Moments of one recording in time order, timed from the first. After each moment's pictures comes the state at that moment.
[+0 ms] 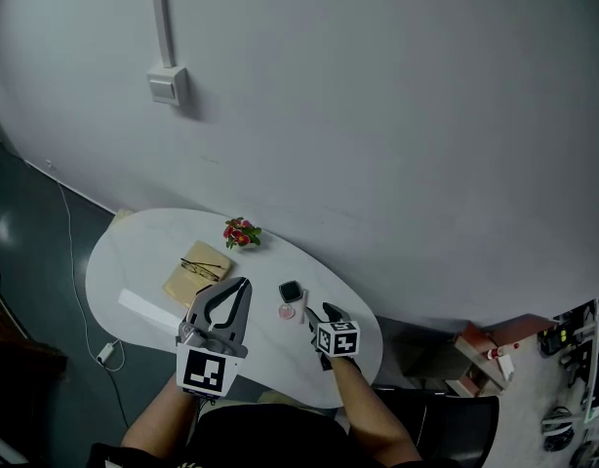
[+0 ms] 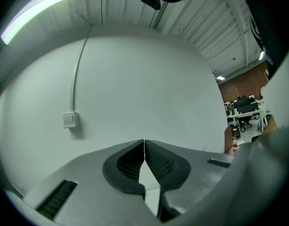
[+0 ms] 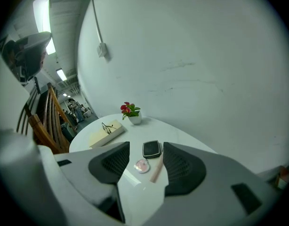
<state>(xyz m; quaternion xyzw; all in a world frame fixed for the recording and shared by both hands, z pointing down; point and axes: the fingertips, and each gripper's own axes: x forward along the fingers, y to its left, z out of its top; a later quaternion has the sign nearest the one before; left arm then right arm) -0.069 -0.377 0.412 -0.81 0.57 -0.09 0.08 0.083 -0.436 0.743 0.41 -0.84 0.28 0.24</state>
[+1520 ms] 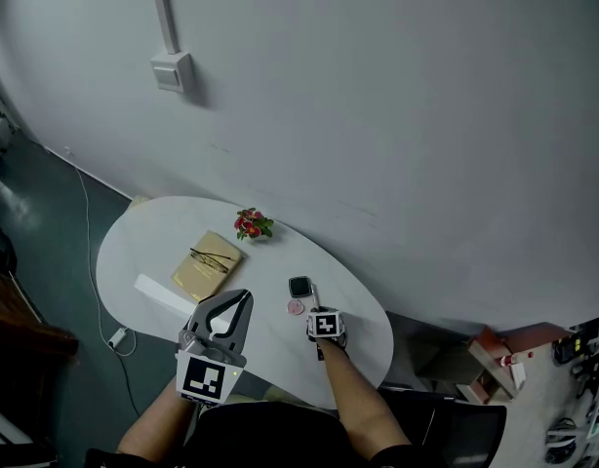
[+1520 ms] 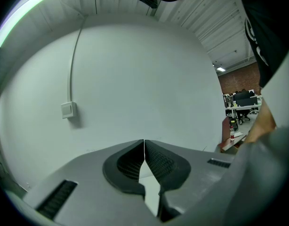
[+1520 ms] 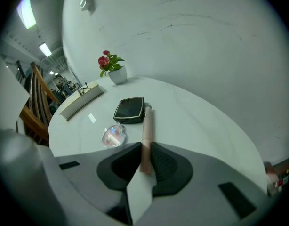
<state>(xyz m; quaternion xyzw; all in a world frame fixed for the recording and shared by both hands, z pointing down) -0.060 -0.372 0.457 -0.80 0.57 -0.15 0.06 0.082 -0.449 0.902 0.41 -0.76 0.31 0.40</state>
